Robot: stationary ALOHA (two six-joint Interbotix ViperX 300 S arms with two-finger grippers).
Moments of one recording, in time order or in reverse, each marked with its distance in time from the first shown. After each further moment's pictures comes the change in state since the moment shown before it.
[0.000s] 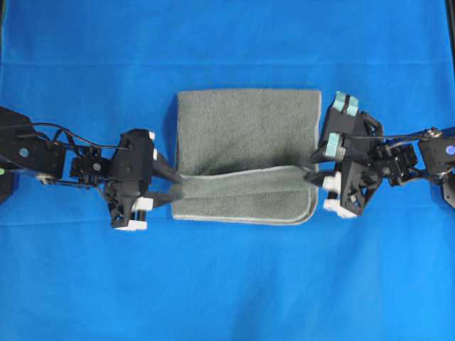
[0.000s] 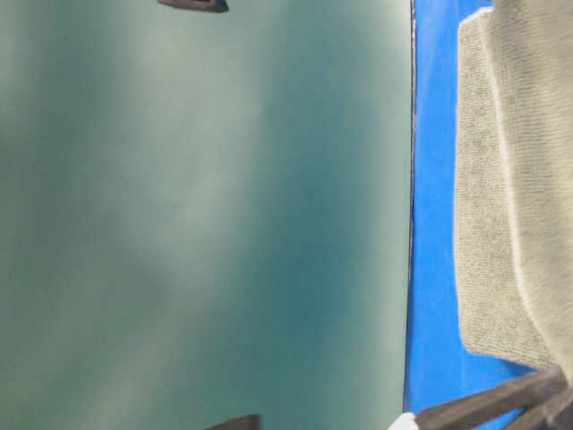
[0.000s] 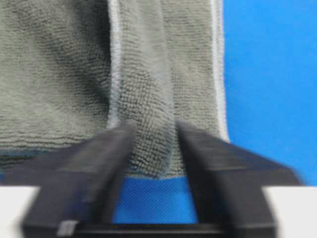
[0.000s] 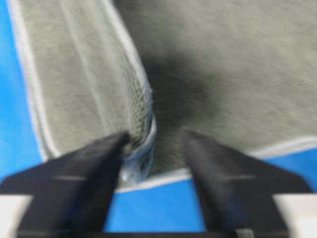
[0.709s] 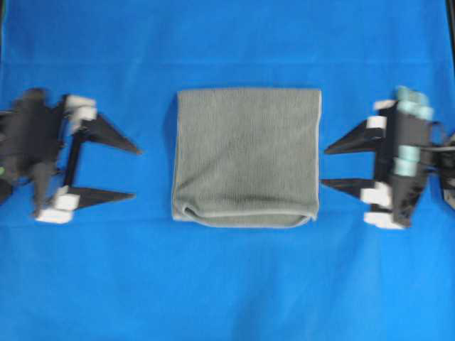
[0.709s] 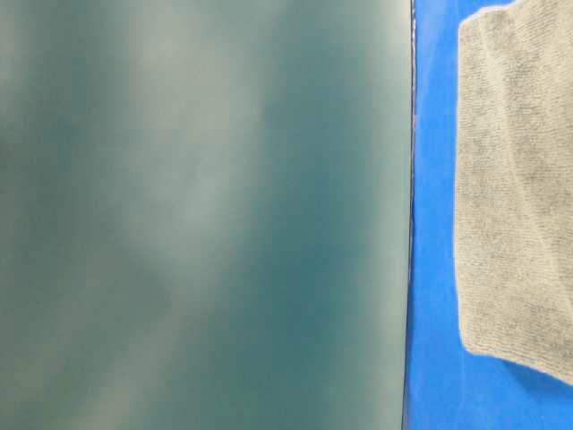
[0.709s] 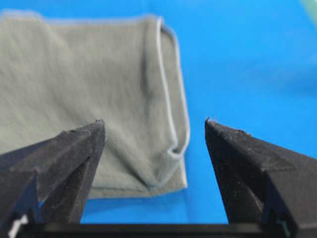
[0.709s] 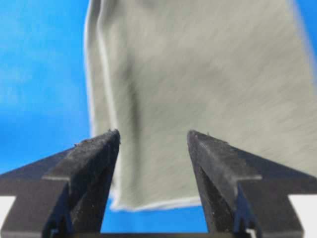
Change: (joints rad) left arm -0.015 -0.667 0.035 0.006 0.374 0.060; right arm 0.175 -0.373 -0.104 -0.164 0.328 -0.002
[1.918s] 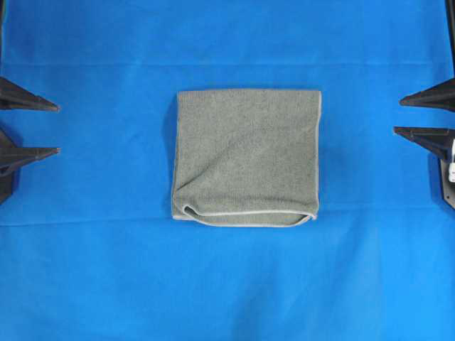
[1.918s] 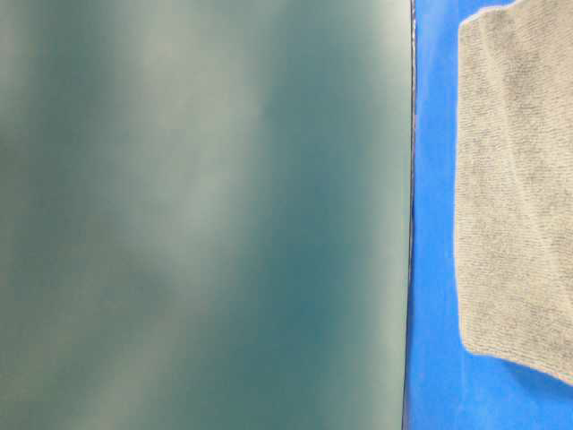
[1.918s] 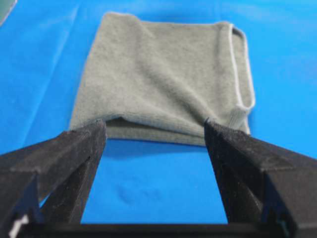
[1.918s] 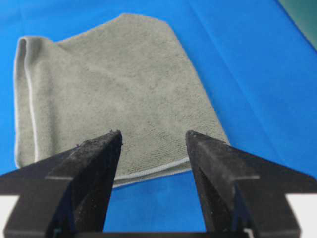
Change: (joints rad) left arm 0.201 -0.601 0.310 -0.005 0.158 0.020; right arm -0.063 -0.565 0.370 -0.193 0.017 0.143
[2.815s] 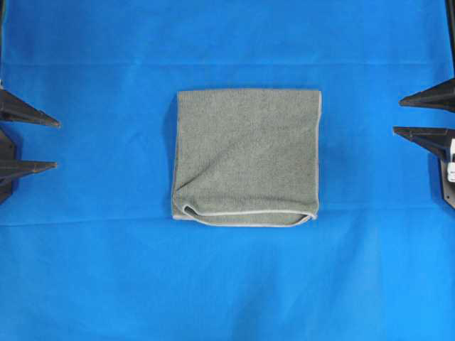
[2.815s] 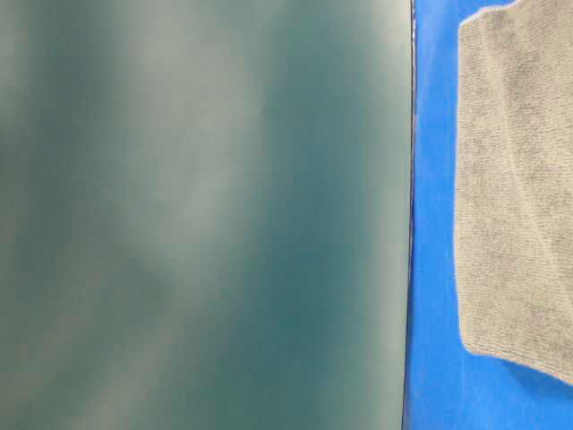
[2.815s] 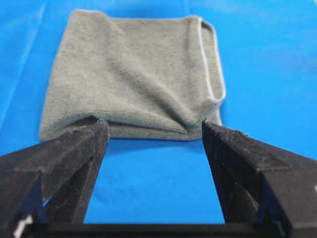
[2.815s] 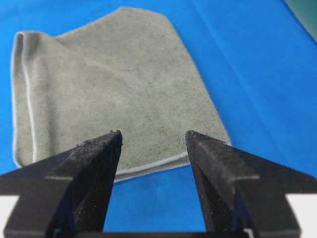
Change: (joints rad) left arm -0.083 0.000 0.005 0.002 0.005 0.003; right arm 0.000 0.006 0.000 0.014 0.018 0.000
